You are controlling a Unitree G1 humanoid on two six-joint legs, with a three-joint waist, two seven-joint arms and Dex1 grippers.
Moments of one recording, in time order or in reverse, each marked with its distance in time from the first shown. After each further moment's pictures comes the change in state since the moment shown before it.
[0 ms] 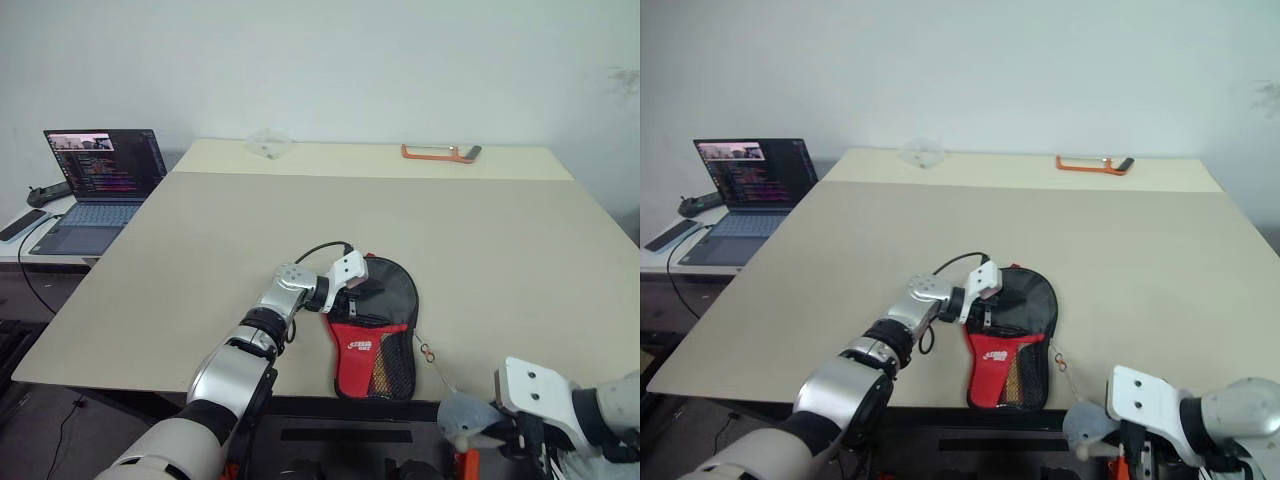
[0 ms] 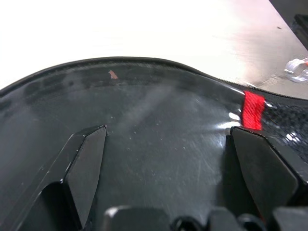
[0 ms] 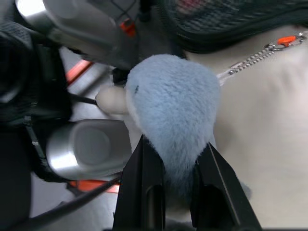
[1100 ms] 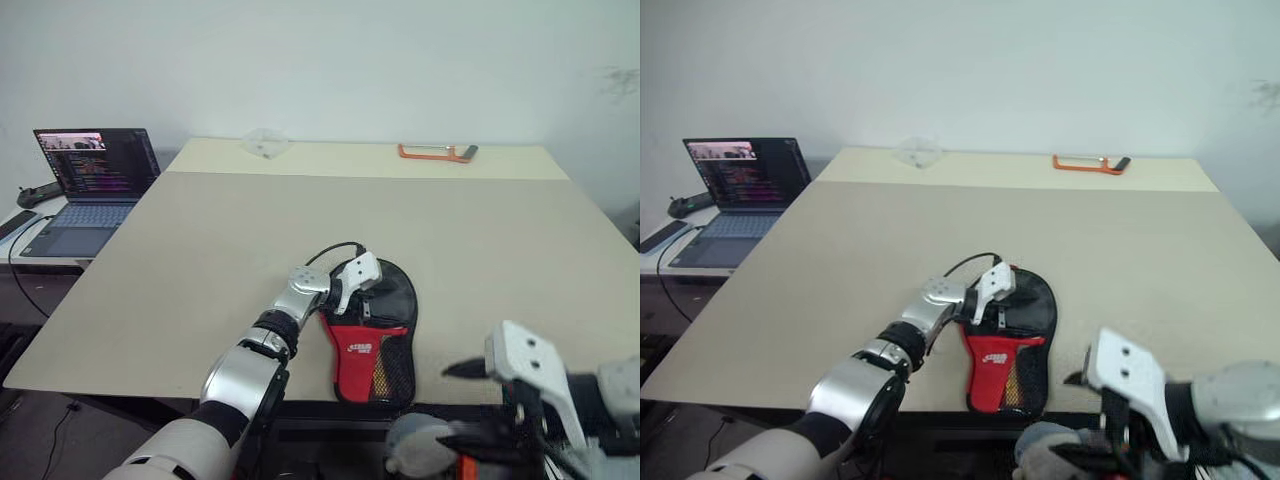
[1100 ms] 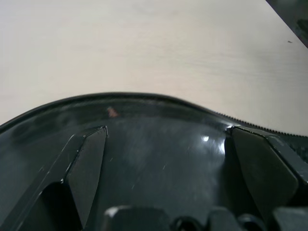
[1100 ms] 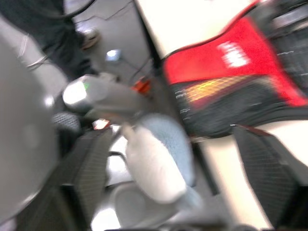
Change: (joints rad) left arm 0.028 -0.010 0.047 -0.017 0.019 -0.047 0.042; right arm -0.039 -0.523 -0.126 0.125 0.946 -0.302 -0.620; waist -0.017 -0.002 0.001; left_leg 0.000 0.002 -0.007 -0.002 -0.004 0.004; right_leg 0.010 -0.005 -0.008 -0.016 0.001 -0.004
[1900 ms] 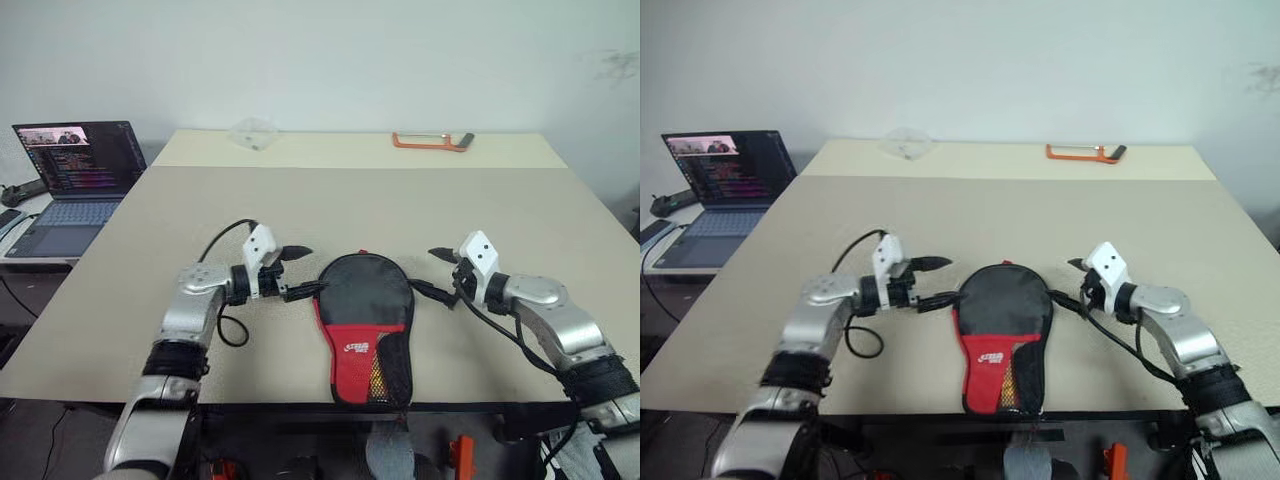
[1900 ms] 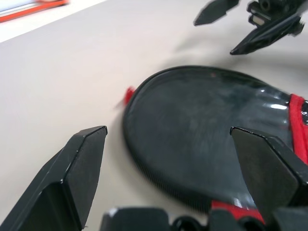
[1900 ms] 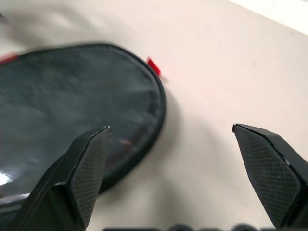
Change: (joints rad) left arm 0.394 0.351 0.189 -0.851 -0.257 0.453 0.060; right arm -0.957 0.942 0.631 1.166 -0.951 -0.401 0.287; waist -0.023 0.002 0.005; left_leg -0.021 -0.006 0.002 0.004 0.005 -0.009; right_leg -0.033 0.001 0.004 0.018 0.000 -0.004
